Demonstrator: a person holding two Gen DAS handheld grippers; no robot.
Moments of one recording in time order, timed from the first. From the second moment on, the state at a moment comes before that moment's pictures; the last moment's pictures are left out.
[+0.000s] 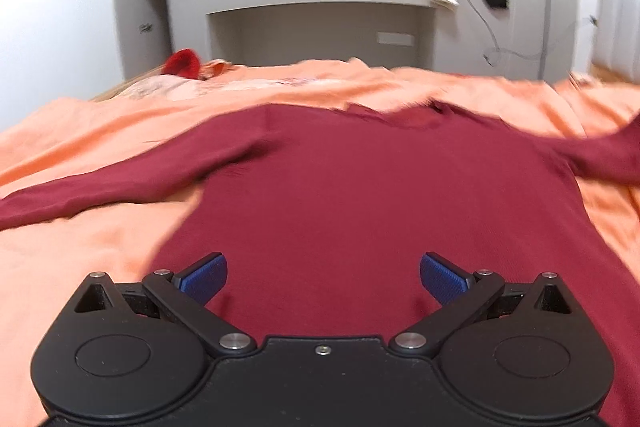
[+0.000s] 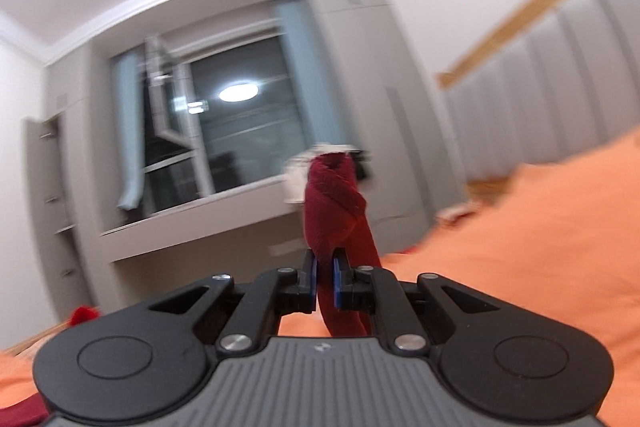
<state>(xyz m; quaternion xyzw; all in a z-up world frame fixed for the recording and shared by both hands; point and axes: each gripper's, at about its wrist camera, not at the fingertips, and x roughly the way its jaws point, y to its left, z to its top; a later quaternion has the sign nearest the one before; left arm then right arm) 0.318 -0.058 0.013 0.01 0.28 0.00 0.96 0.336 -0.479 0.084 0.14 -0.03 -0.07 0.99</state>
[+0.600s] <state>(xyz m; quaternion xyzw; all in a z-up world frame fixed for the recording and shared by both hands) 0.337 0.025 0.034 -0.08 0.29 0.13 0.95 0.393 -0.239 0.059 0.07 0.11 0.13 0.98</state>
